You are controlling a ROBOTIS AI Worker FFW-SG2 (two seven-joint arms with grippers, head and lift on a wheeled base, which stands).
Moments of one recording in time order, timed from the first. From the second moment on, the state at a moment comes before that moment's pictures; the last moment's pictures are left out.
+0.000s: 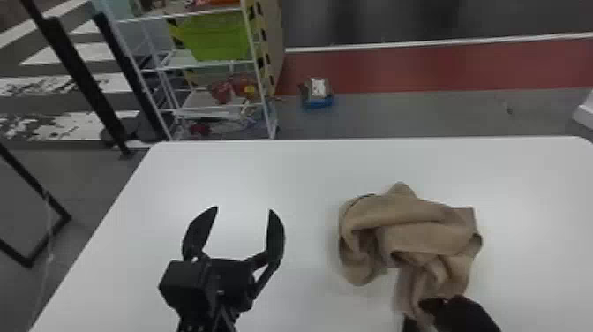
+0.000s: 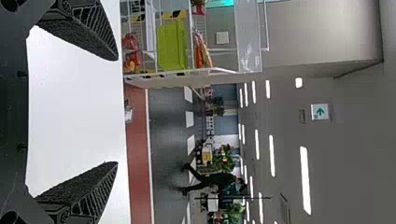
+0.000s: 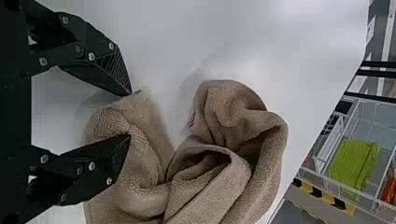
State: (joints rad) left arm 0.62 0.00 -0.08 -2.14 -0.12 -0.05 0.11; right arm 0.52 -0.21 0.32 -2.23 0.56 0.68 0.52
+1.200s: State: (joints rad) left arm 0.60 0.00 -0.09 -2.13 -0.15 0.01 0.07; right arm 0.22 -0.07 -0.26 -2.32 0.05 0.79 0.63
